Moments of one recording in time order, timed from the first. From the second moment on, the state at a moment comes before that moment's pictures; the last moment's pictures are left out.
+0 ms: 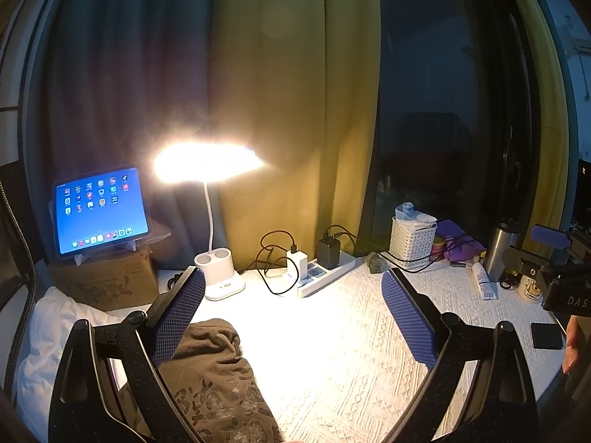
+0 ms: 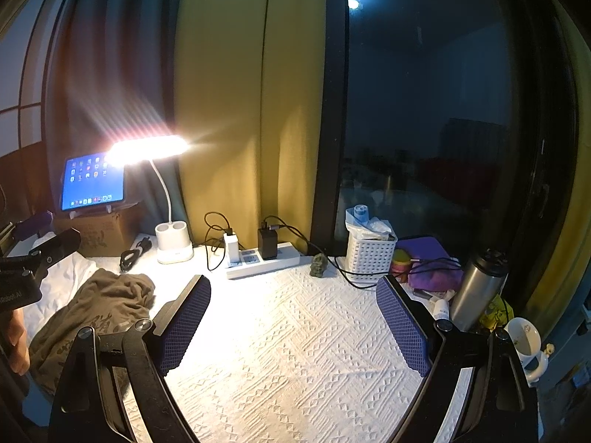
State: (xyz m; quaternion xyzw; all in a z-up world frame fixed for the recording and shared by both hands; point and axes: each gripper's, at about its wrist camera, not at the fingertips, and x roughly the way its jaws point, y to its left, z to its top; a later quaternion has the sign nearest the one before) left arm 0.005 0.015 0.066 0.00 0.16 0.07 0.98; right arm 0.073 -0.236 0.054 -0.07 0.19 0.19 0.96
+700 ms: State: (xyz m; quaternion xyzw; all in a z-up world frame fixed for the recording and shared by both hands) left arm 0.007 0.012 0.066 0.00 0.16 0.06 0.98; right arm 0.078 -0.236 0.051 -0.07 0.19 0.19 0.96
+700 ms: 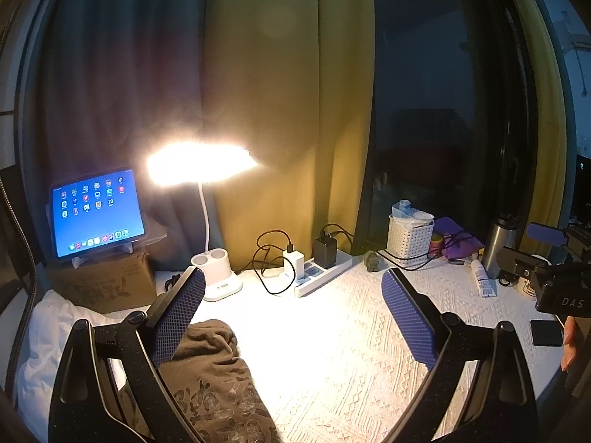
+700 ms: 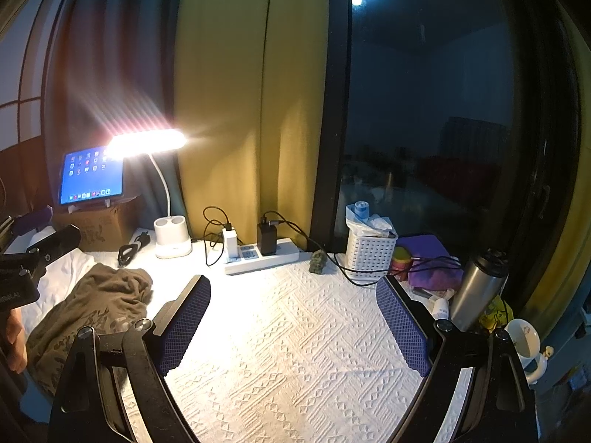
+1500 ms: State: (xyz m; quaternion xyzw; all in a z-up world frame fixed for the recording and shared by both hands) left arm 0.003 0.012 0.067 -0.01 0.14 0.06 0.99; right arm 0.080 -0.232 0.048 -0.09 0.19 0.19 0.96
